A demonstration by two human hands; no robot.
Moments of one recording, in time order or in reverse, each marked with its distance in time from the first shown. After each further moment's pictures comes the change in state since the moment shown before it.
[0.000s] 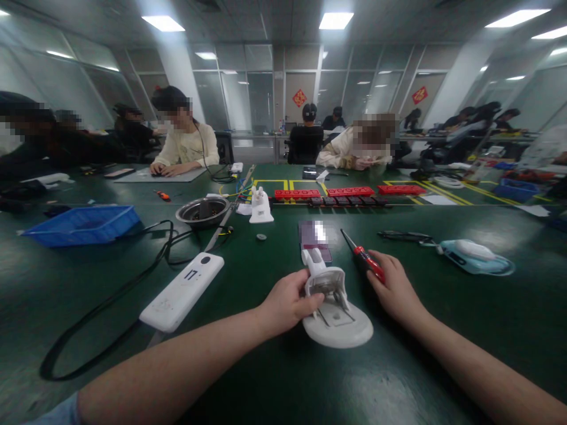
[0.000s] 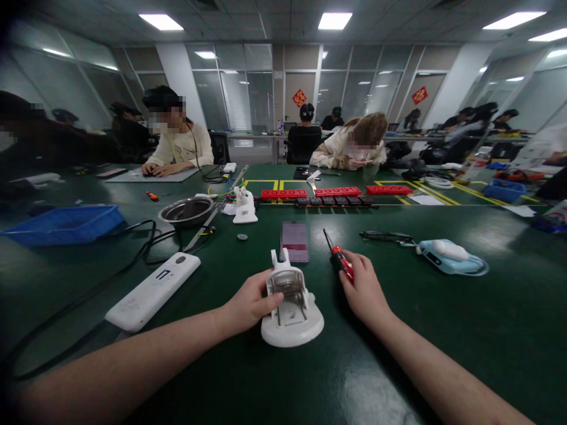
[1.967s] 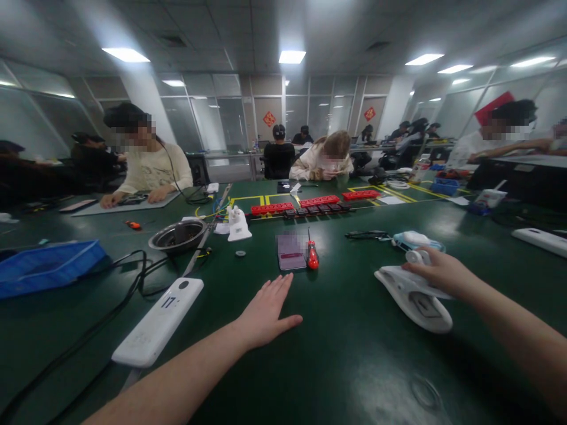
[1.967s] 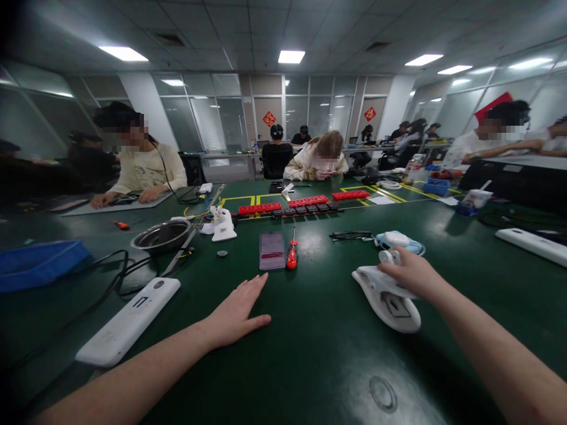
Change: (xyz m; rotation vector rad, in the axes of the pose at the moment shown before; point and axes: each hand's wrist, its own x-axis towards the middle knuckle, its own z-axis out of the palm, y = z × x) left_hand 0.000 -0.007 -0.006 0.671 -0.203 -0.158; right_hand -0.007 0.052 -0.130 -0.097 -0.060 0.487
